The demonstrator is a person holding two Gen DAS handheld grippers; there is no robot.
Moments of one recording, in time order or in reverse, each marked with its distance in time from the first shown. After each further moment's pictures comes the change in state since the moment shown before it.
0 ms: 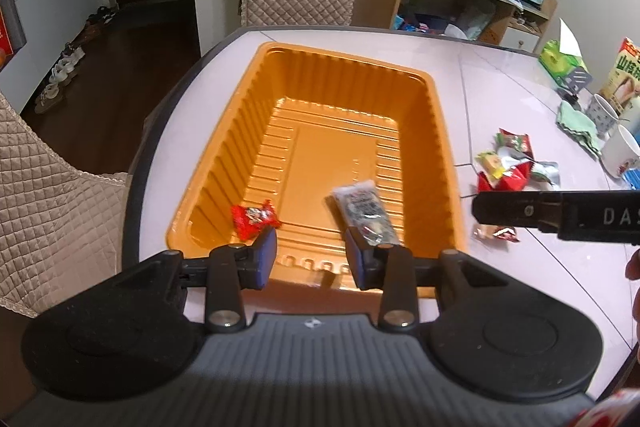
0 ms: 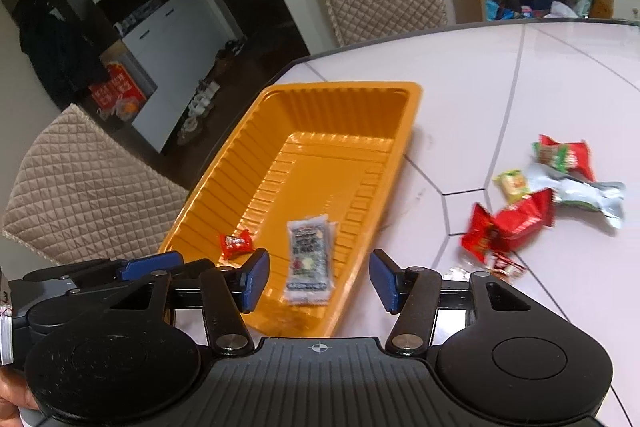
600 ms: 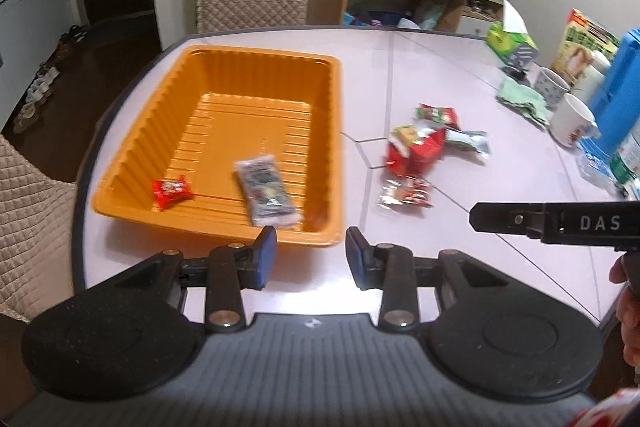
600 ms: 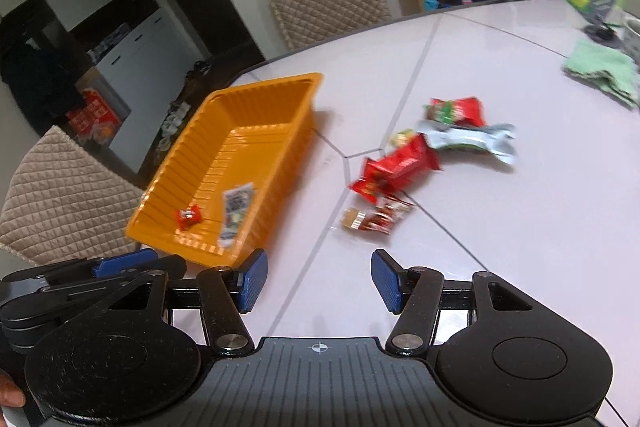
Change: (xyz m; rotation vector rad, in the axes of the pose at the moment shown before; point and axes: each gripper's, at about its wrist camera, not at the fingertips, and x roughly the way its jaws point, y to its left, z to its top) left arm -0.035 -0.082 -0.034 0.077 -0.020 -0.069; right arm -0.077 -0.063 -0.053 0.093 -0.044 -0.071
